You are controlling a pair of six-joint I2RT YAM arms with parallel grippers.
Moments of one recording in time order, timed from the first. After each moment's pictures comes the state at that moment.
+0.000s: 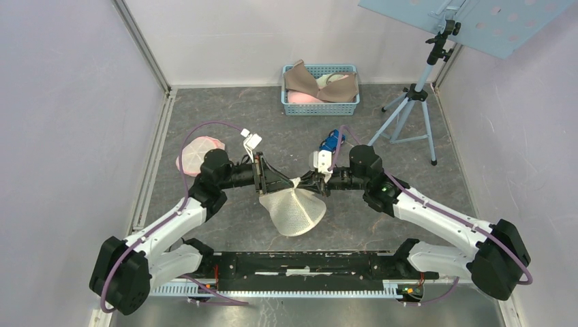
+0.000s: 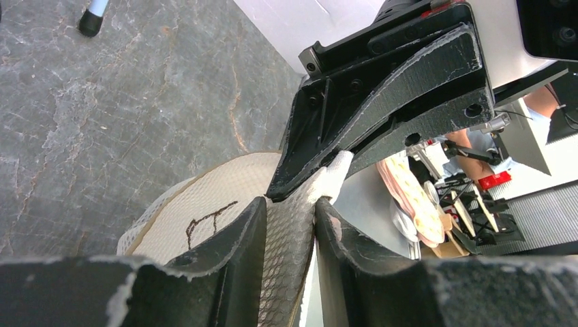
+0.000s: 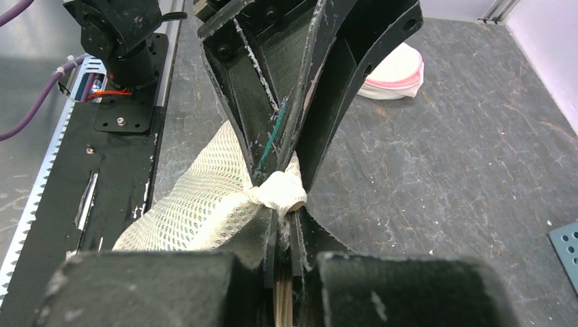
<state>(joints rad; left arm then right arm) -0.51 1.02 0.53 0.43 0.84 -0.74 0.80 1.13 0.73 0.19 -0.69 -0.30</state>
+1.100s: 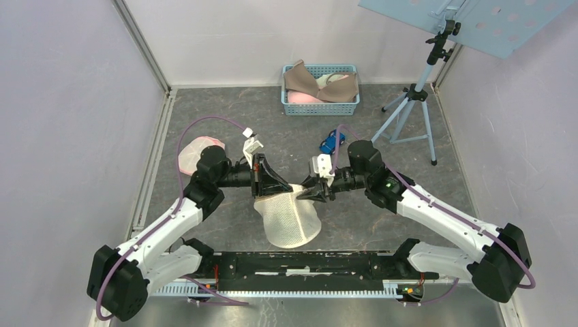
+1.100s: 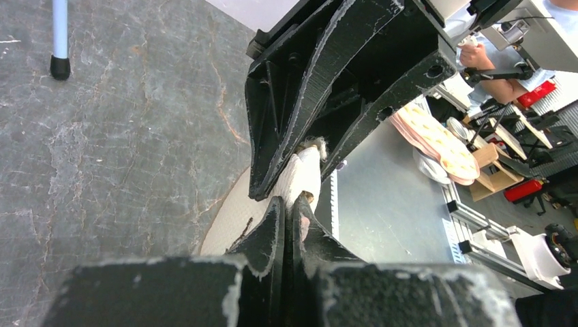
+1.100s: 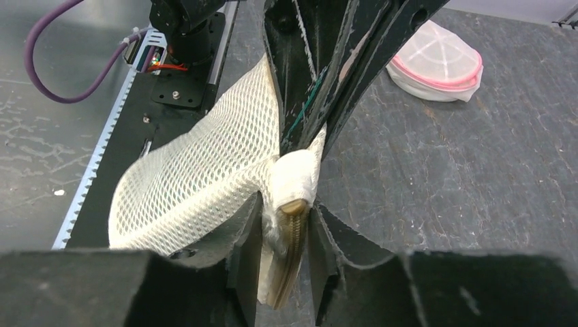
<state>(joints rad) -0.51 0.97 0.59 0.32 0.99 -0.49 0.78 1.11 0.82 -0.06 -0.84 -0.41</state>
